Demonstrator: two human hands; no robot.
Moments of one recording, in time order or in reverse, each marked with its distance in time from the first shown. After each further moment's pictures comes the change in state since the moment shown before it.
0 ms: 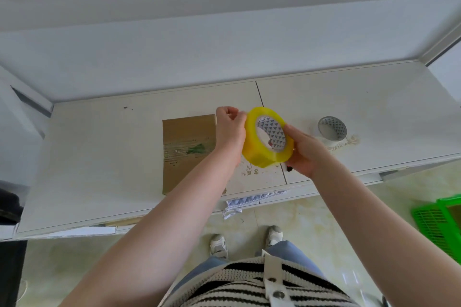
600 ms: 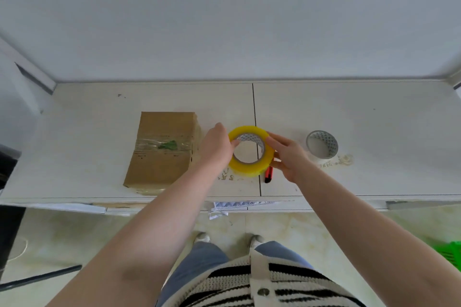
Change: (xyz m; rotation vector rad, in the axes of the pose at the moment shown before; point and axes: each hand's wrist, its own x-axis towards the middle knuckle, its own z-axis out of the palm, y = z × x) left_hand 0.027 -0.050 0.052 0.981 0.061 0.104; right_hand 0.061 -0.007 -0.055 -0.320 -0.039 0.032
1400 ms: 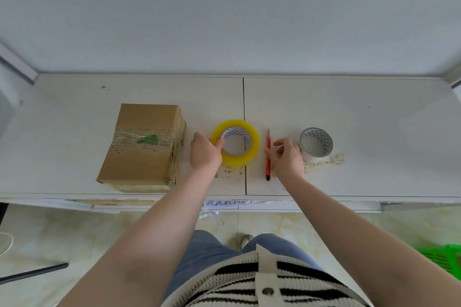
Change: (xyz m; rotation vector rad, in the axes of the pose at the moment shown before) left_hand 0.011 -0.012 0.061 -0.361 0.125 -0.342; right_hand 0.033 0.045 -0.044 -0.753 0.383 -0.342
